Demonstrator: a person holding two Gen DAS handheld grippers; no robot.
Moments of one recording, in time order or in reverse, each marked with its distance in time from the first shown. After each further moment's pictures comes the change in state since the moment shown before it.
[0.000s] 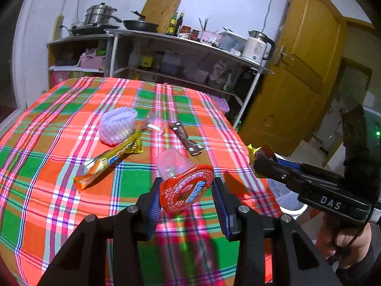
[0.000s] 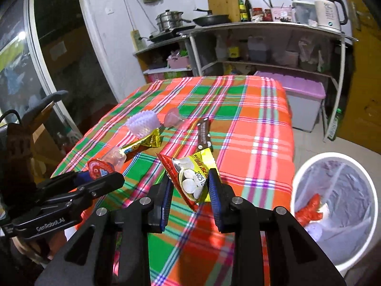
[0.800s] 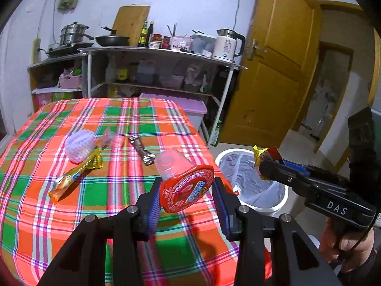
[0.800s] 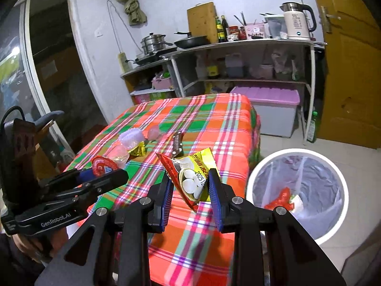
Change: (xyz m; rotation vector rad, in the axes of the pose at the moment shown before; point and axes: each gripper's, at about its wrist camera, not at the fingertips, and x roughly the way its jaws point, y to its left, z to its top) left arm -0.013 -0.079 0.004 0.128 -0.022 -0.054; right arm -0.079 -0.034 -0.023 0.066 -0.113 -0.076
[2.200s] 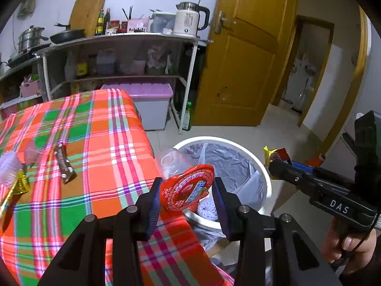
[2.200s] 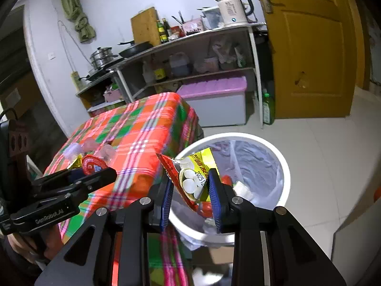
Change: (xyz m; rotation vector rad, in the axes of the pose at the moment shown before) left arm 0.110 -0.089 0.012 0.123 0.121 -0.121; right arm -0.020 -0.121 -0.019 0.191 -0.003 -0.203
